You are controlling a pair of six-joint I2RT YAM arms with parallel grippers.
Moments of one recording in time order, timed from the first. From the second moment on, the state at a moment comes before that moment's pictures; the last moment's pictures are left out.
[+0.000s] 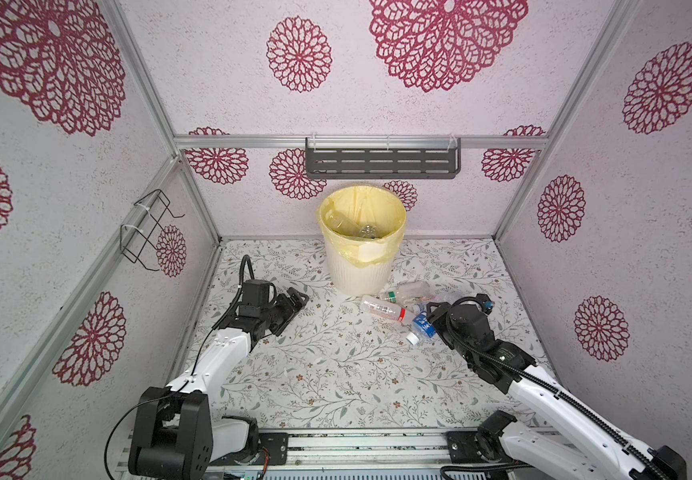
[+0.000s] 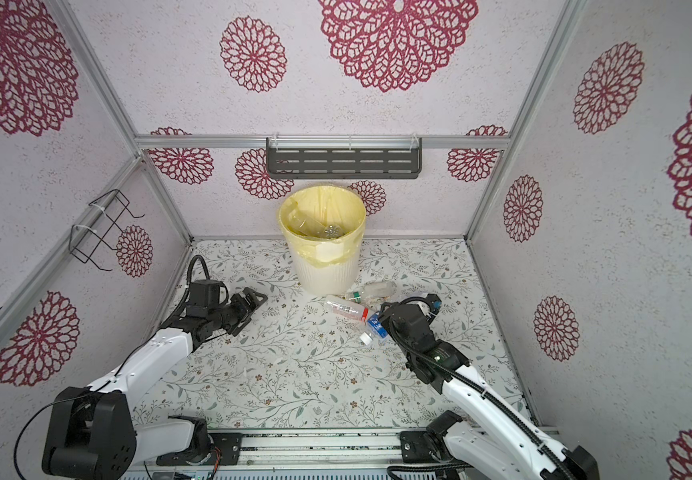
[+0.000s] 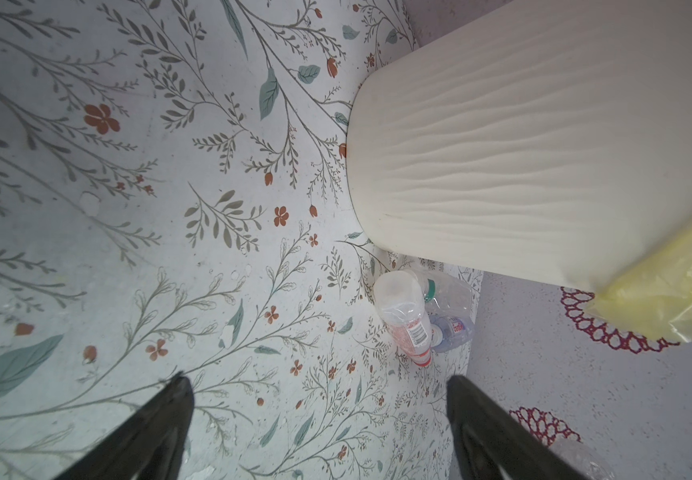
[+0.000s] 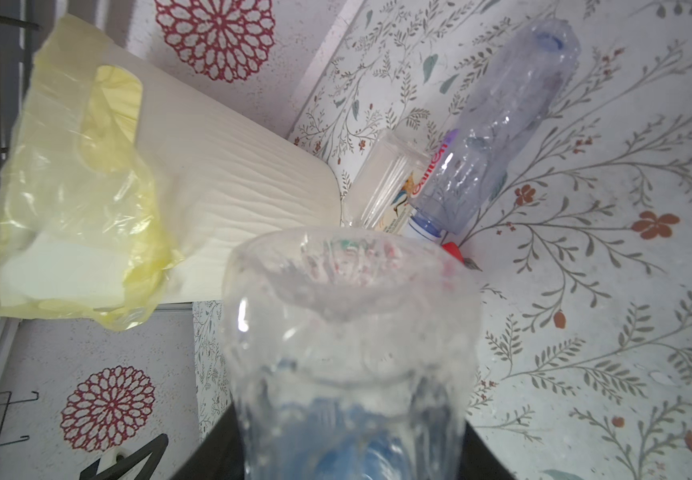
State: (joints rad) left arm -0.14 1.28 0.75 -0.22 0.36 -0.91; right arm 0.62 0.88 0.70 -0.36 0.34 1.24
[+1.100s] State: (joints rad) left arm -0.14 1.30 0.80 -0.23 0.38 -0.93; right arm 0.60 1.01 1.07 -0.19 0.23 0.82
